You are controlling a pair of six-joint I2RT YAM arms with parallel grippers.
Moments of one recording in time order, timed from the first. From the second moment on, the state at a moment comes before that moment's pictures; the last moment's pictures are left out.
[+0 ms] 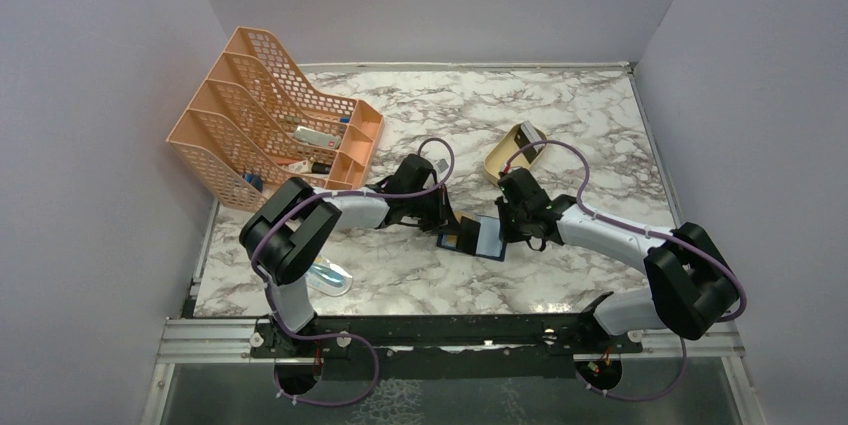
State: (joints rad) left arm -0.71 1.78 0.87 0.12 0.52 -0.84; right arm 0.63 1.38 0.67 -0.35 0.11 0.41
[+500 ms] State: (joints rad) left arm -0.71 1.81 0.90 0.11 0.50 -0.82; right arm 0.63 1.38 0.67 -0.35 0.11 0.43
